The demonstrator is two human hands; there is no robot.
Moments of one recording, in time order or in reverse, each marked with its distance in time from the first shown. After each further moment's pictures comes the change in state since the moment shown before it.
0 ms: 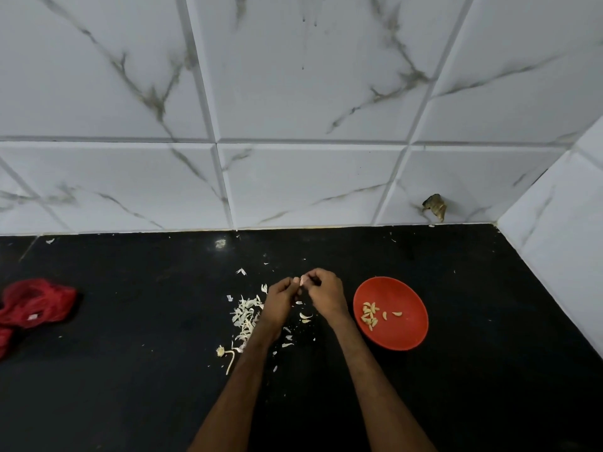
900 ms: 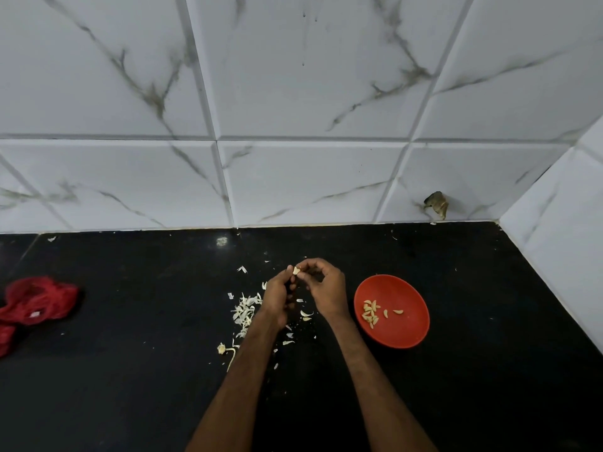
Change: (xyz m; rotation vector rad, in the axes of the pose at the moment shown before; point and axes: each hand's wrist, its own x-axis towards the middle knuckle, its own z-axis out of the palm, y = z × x) left_hand 0.000 0.022 0.002 -0.237 0.068 -0.289; right_hand -0.006 -0.004 0.003 0.291 0.089 -0.246
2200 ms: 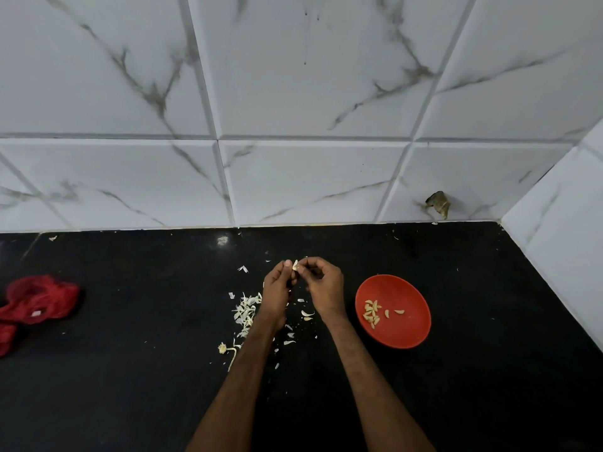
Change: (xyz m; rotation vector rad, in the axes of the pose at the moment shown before) left_hand -0.003 -0.001 -0.001 0.010 -0.030 0.336; right_hand 0.001 -0.007 0.008 0.035 0.047 0.077
